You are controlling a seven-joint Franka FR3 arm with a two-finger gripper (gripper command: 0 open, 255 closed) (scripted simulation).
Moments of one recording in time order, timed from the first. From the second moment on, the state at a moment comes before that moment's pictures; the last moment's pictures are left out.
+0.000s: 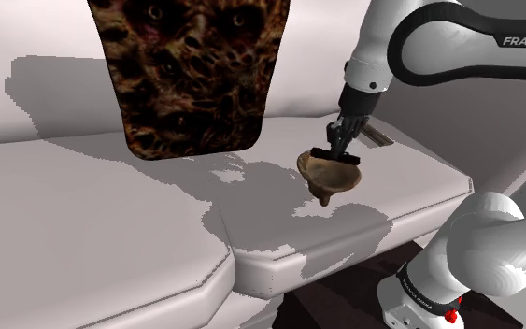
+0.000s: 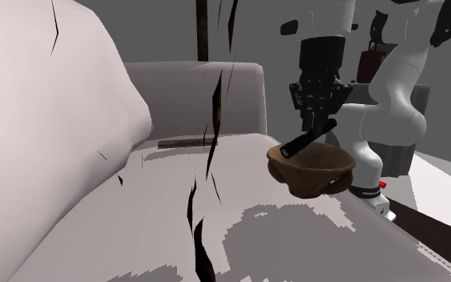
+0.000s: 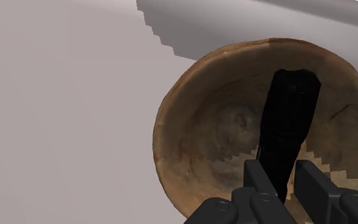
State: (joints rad) arm 0.16 -0.71 0.08 -2.47 0.05 1.75 0.21
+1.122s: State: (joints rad) arm 0.16 -0.71 0.08 -2.58 0.05 1.87 0.20
